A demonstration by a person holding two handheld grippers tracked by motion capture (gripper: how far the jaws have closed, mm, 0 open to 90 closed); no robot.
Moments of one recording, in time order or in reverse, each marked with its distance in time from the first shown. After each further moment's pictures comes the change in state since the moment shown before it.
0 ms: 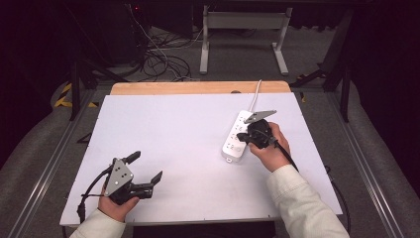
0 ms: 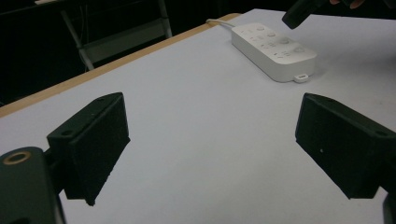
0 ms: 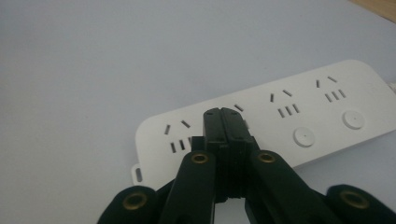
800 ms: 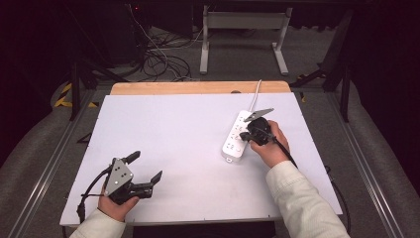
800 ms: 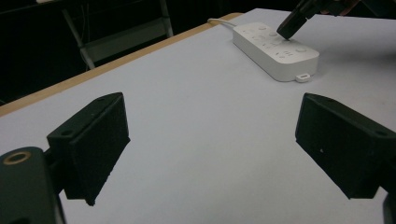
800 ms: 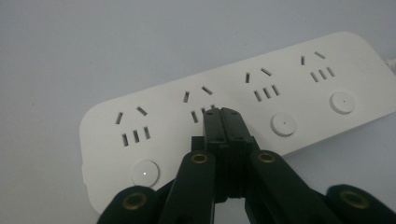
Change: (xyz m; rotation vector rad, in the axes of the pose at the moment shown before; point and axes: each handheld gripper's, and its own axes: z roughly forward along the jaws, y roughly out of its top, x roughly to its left) left arm 0.000 -0.001 0.000 0.001 0.004 -0.011; right arm -0.017 -0.005 0.019 0.066 -0.021 0.007
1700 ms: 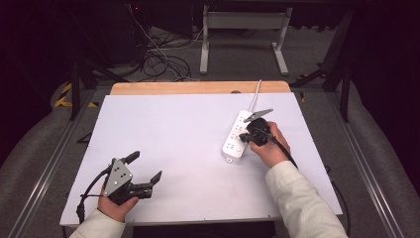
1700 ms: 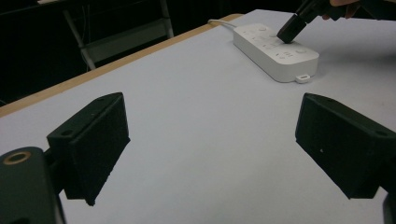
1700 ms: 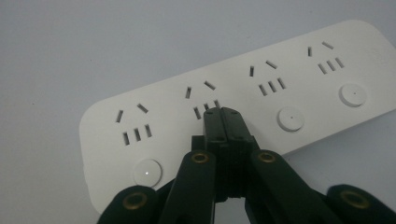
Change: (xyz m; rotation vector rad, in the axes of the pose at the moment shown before) left arm 0.000 0.000 -0.001 -0.002 0.001 0.002; right arm -0.001 -0.002 0.004 0.016 0.012 0.028
